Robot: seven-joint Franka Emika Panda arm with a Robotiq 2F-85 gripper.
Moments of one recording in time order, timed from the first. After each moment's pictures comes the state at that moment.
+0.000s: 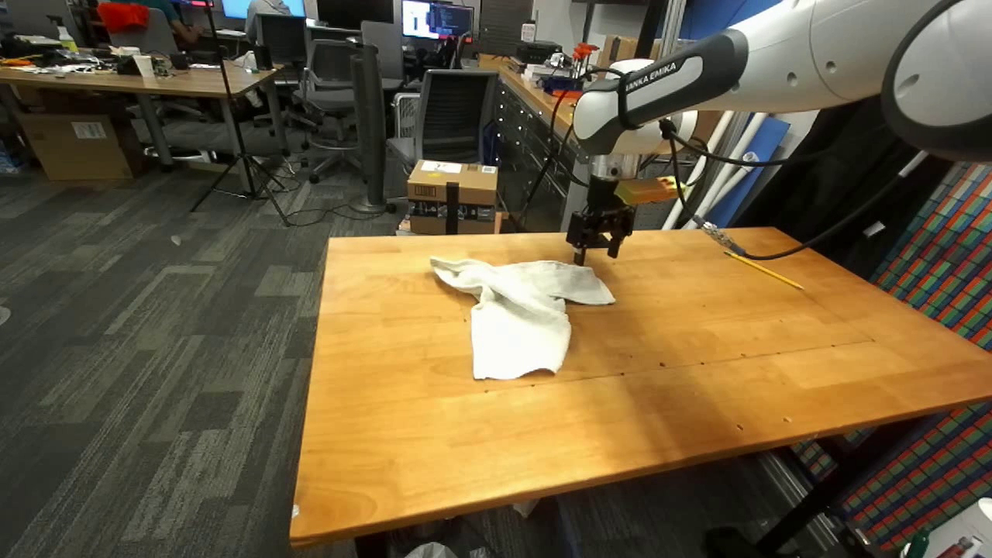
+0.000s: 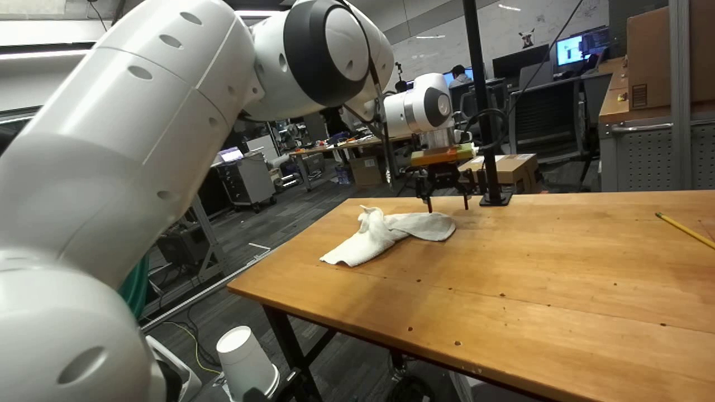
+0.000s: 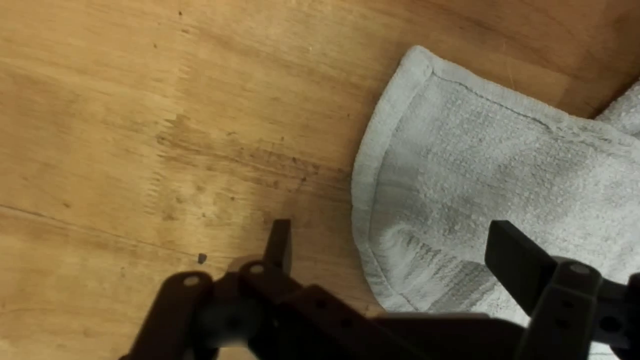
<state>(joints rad) 0.04 0.88 0.05 -1.19 -0.07 1.95 -0.25</state>
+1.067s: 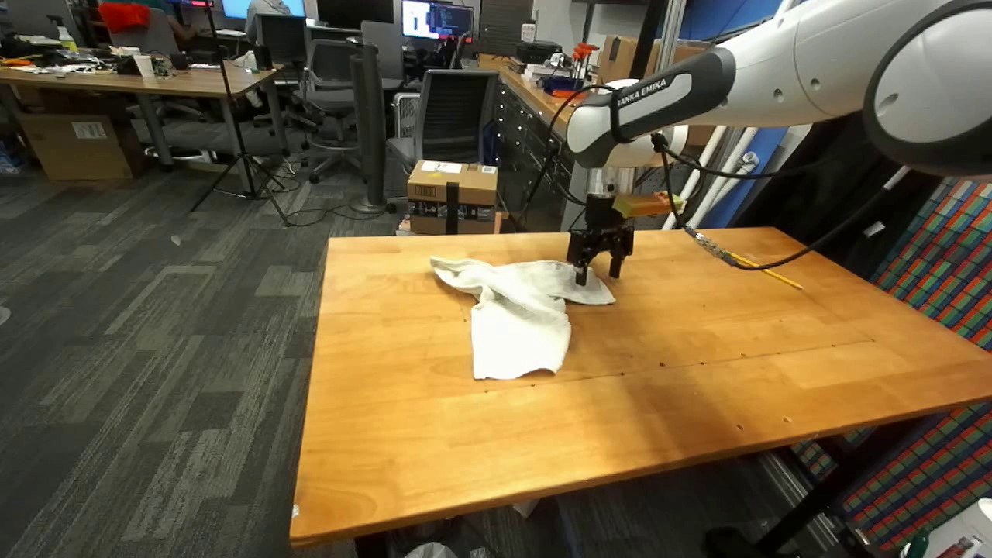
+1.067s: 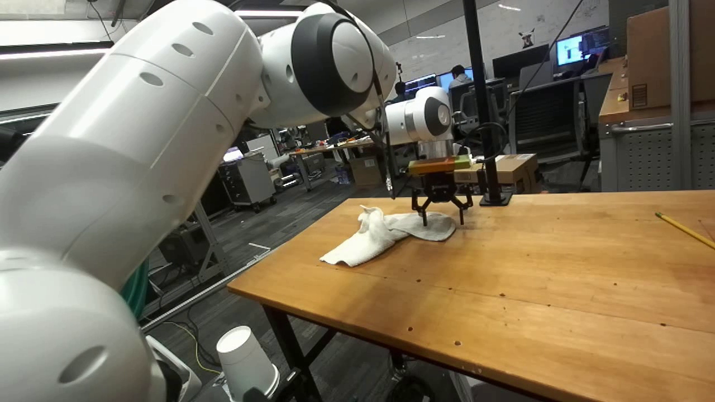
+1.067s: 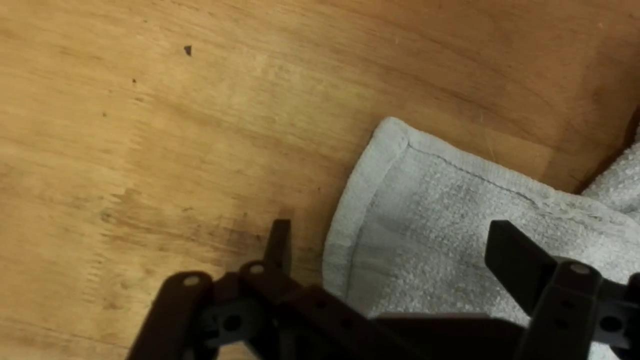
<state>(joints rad) 0.04 0.92 0.06 -1.18 -0.07 1.84 -0.25</state>
